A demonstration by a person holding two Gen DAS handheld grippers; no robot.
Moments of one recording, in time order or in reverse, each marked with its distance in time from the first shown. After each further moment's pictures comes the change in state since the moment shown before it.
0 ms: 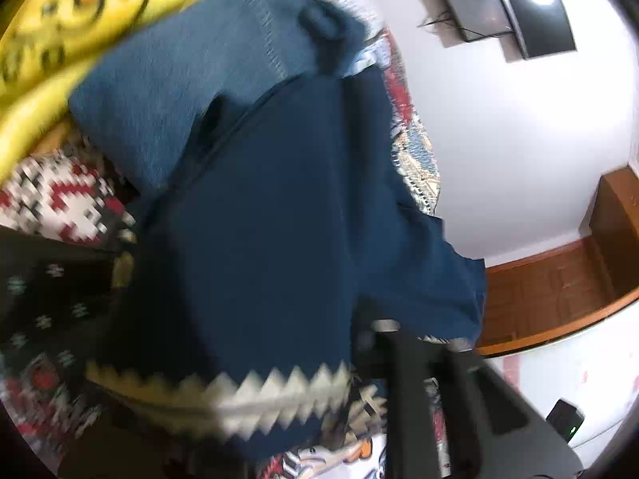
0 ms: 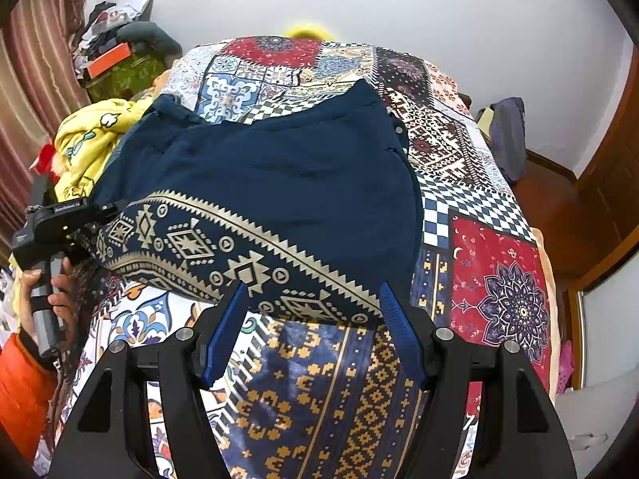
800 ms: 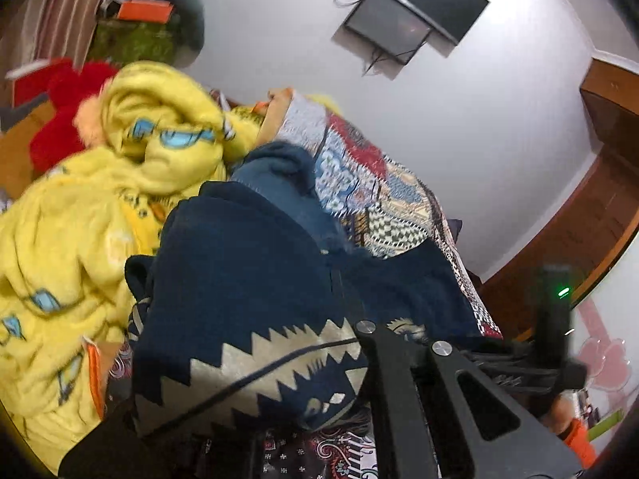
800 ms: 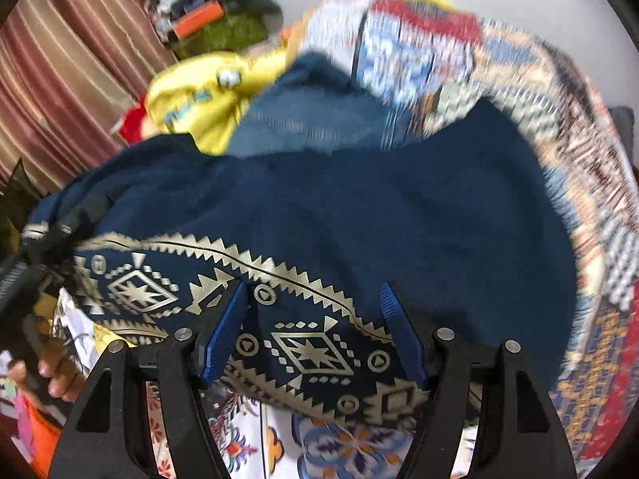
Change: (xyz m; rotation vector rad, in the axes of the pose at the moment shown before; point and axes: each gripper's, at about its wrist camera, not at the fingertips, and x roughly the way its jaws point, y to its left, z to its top) left arm -0.159 -0.047 -0.031 0.378 -0.246 0.182; right arm 0.082 0.166 0.044 -0.100 0.166 0.342
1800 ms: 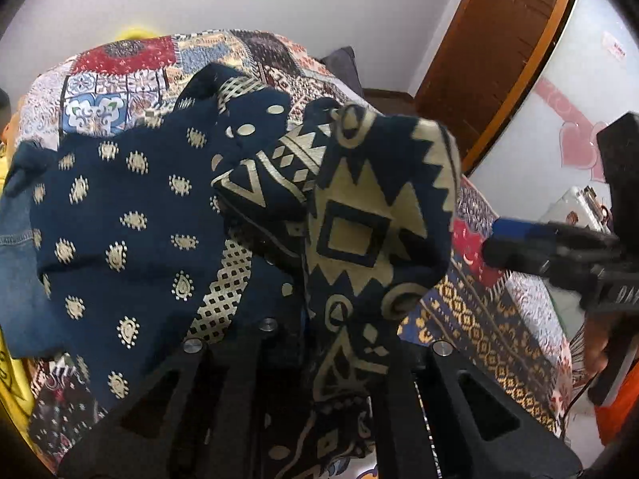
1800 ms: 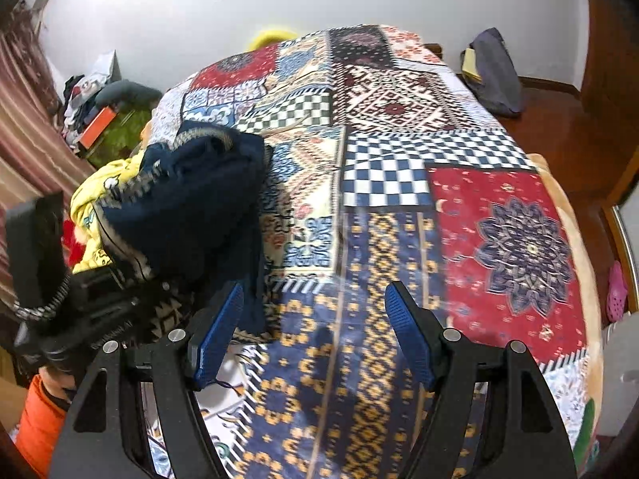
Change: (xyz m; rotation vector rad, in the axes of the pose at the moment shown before) left arm 0.164 -0.227 -0.087 0.614 0.473 -0.173; right arm -0.148 -0.159 -0.112 0.387 -0.213 -0.169
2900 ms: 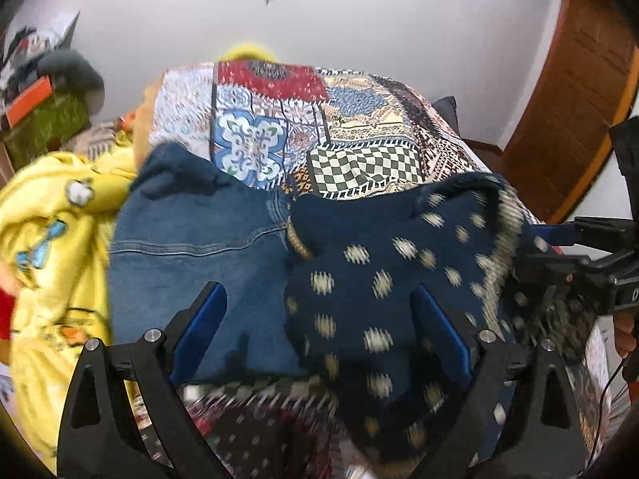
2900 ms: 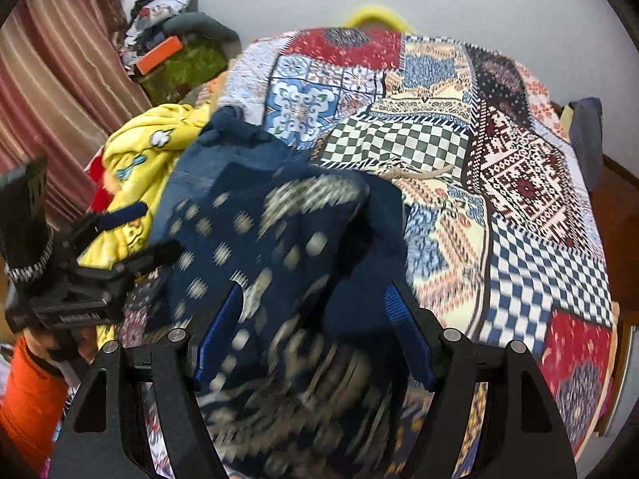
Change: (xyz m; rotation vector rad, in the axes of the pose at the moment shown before) left arm -0.054 0.144 0.022 -0.179 -0.135 0.269; right arm 0.096 0.107 0.096 -0.319 0.127 0.116
